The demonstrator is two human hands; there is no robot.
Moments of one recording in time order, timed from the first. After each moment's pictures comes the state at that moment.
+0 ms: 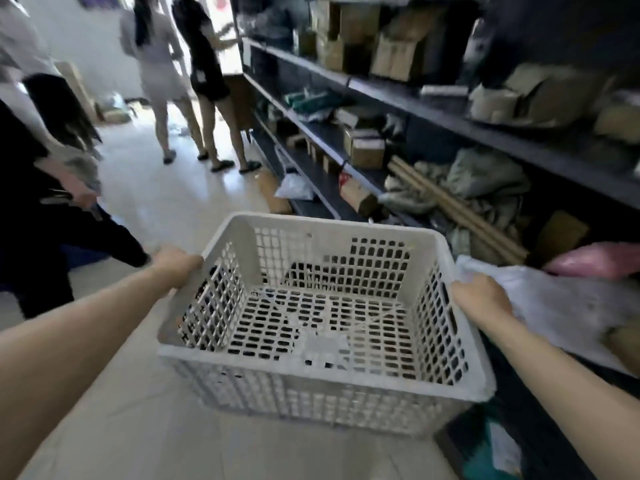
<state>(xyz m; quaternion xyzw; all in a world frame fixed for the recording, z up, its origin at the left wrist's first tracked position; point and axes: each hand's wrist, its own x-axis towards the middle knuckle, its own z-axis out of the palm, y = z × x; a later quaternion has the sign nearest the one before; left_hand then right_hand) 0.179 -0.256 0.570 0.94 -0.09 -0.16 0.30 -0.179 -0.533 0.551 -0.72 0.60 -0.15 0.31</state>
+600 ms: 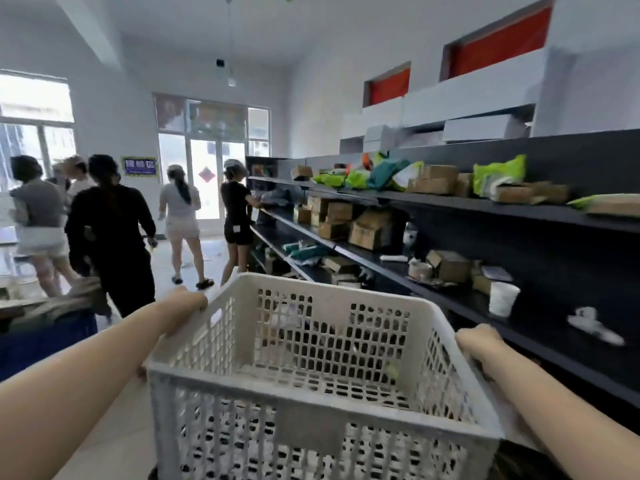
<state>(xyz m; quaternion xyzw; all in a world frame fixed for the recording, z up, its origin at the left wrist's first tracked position) 0.096 -0.085 0.832 0.90 -0.18 -0.13 0.37 -0.300 -0.372 0.802 -0.66 0.63 -0.21 0.35</state>
